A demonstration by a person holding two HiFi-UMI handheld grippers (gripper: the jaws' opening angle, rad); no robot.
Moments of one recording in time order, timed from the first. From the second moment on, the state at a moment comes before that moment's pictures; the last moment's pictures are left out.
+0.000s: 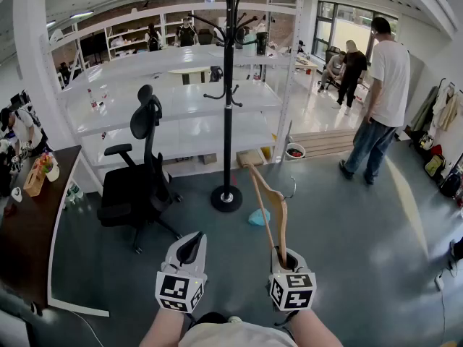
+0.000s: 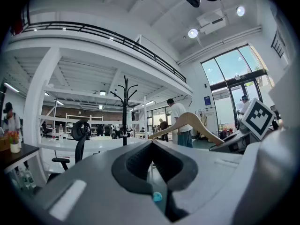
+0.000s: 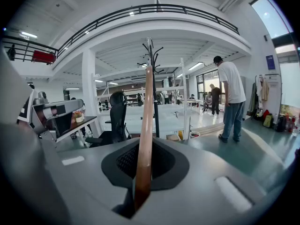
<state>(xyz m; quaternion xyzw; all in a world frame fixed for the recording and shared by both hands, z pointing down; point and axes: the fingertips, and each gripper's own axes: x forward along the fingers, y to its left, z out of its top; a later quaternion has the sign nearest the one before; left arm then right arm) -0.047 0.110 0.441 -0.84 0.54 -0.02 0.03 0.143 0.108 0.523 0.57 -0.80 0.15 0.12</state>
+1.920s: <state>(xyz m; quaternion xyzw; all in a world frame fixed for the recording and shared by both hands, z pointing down) -0.102 -0.114 0.459 -0.85 0.53 -0.03 0.00 0.111 -0.102 0.546 0.59 -0.77 0.20 0.13</state>
